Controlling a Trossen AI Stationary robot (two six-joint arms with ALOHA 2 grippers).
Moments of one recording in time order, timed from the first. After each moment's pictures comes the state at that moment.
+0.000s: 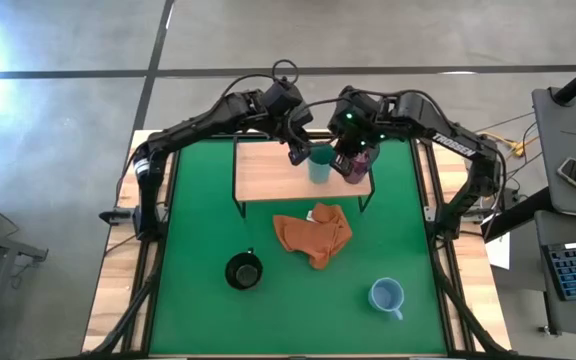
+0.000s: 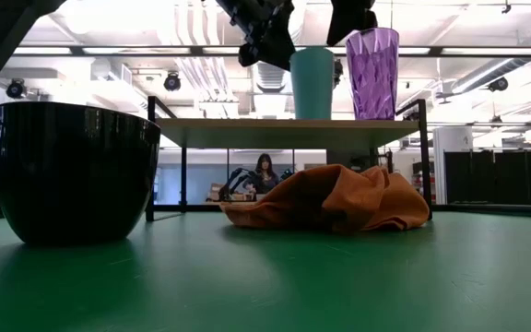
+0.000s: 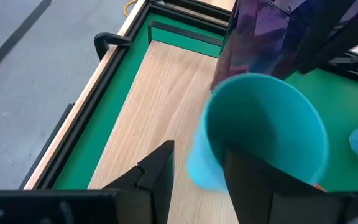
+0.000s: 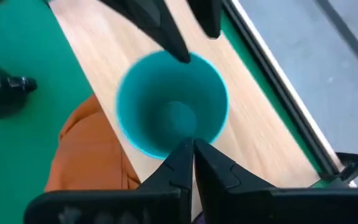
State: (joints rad) left arm 0.39 1.91 2.13 -0.95 0.13 -0.02; right arm -0.31 1.66 1.99 -1.35 0.06 0.13
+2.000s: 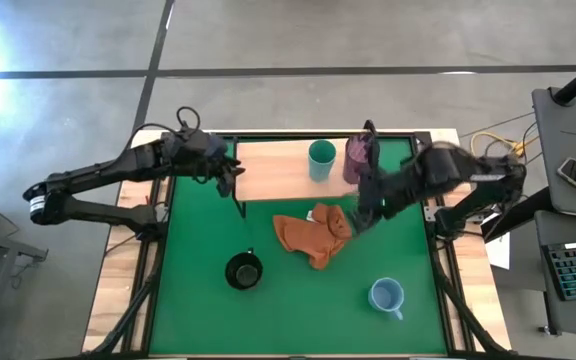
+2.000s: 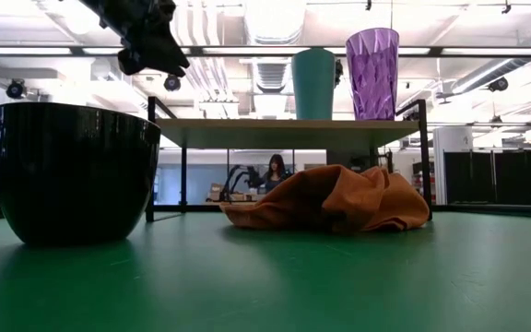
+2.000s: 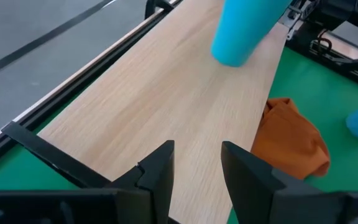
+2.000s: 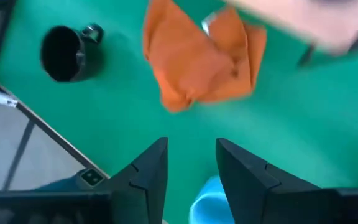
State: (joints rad) left arm 0.34 0.99 0.99 -0.58 -0.03 -0.25; right arm 0.23 1.54 1.92 -1.57 0.08 1.24
